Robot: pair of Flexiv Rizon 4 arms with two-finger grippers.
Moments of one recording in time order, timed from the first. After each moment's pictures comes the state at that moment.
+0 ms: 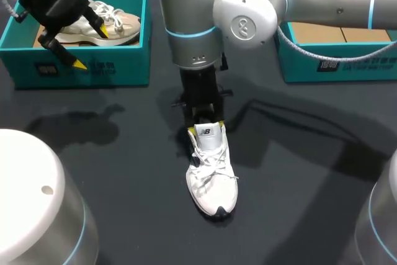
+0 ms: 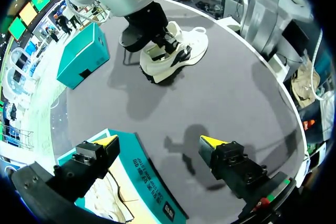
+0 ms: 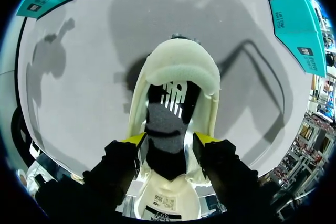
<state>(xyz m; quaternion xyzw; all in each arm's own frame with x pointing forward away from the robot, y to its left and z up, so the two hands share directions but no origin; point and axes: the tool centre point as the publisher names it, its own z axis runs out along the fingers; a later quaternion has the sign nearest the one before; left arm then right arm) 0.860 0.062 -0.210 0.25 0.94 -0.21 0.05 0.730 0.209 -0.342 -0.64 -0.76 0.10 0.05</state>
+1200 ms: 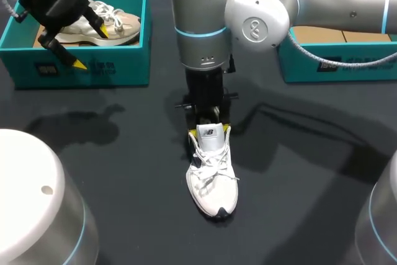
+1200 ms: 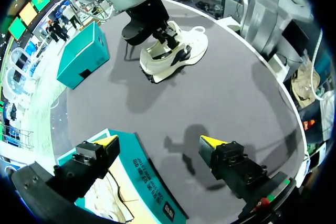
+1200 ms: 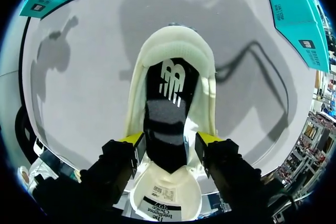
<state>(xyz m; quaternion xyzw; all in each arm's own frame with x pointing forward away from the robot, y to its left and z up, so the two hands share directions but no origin) 0.860 0.062 -0.210 0.25 0.94 -0.21 0.05 0.717 0.203 -0.336 -0.64 -0.76 0.09 0.07</state>
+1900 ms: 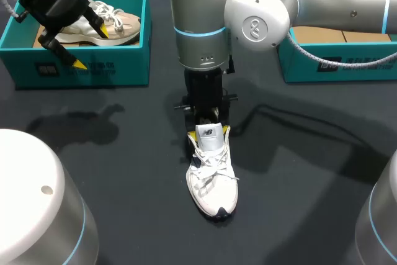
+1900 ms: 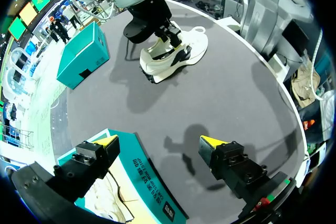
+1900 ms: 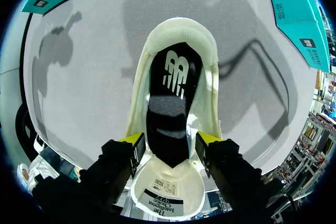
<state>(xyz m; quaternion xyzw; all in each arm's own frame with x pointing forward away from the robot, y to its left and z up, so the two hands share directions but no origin) 0.860 0.062 -0.210 0.25 0.94 -0.21 0.05 0.707 0.206 -0.331 -0.64 -0.76 0.10 0.08</state>
